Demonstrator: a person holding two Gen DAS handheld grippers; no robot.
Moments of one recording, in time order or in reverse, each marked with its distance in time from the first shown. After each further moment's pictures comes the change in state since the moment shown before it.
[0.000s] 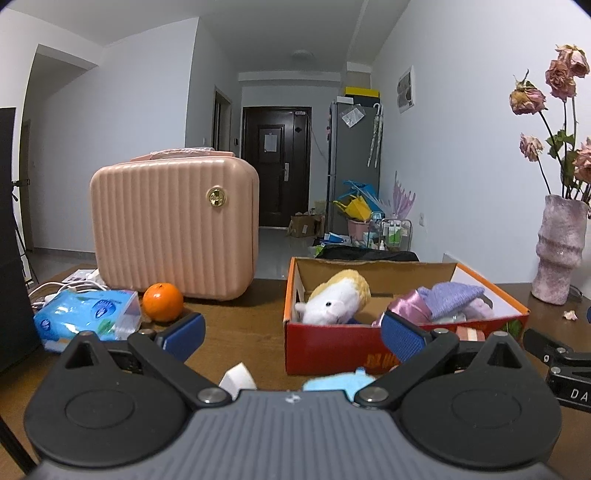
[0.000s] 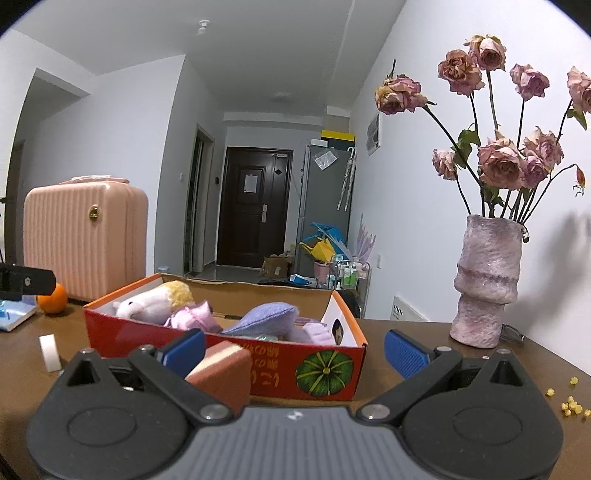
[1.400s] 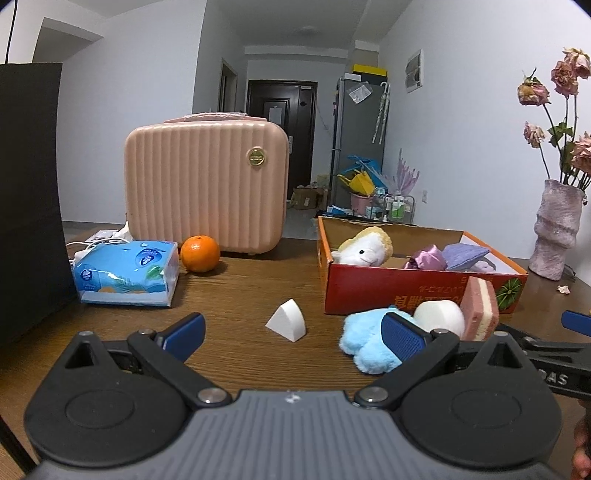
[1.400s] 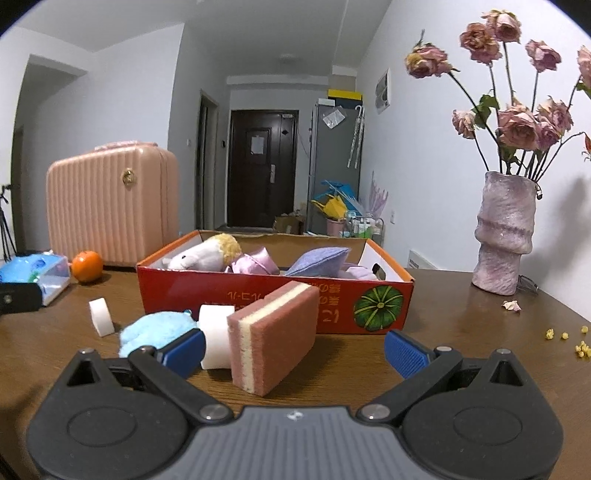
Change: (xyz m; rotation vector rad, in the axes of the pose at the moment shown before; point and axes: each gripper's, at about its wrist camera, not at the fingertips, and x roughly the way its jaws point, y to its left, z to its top) left arm -0.041 0.054 -0.030 -0.036 0.093 -0.007; right arm -0.029 0.055 -0.016 0.038 0.146 0.029
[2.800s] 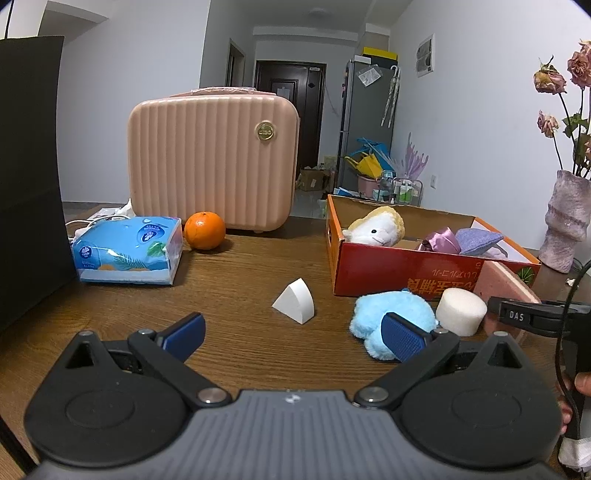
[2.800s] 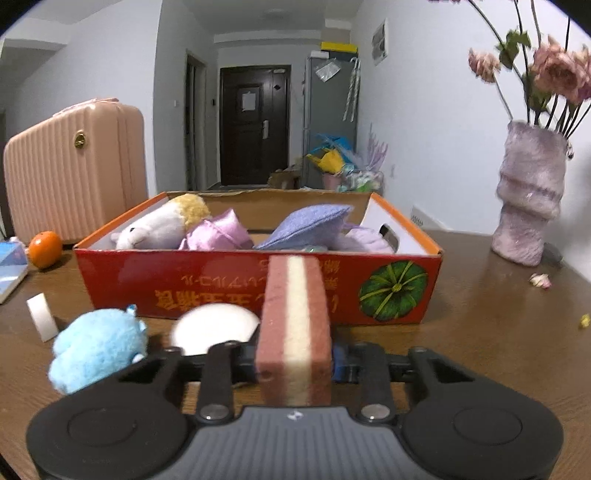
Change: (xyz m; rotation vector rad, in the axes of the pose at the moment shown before) left arm 0.015 0.004 -0.006 -0.021 0.066 0.015; right arm 0.096 -0.016 0.012 0.031 0.162 -0.002
